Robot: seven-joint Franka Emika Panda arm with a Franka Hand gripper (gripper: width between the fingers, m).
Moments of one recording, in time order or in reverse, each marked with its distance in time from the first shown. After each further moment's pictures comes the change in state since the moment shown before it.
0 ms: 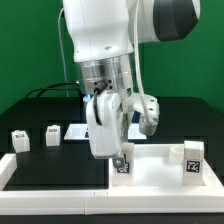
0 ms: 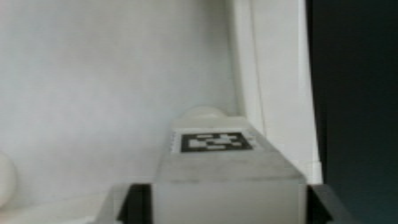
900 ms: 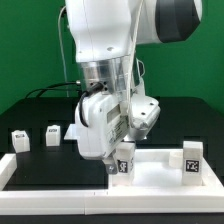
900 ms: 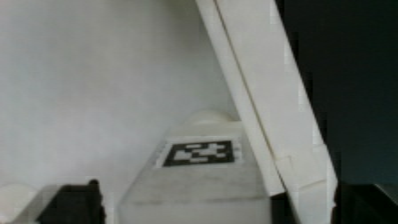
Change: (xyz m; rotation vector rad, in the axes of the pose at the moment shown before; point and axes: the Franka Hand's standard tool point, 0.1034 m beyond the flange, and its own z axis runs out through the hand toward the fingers) arm -0.002 0.001 0.001 0.005 0.010 0.142
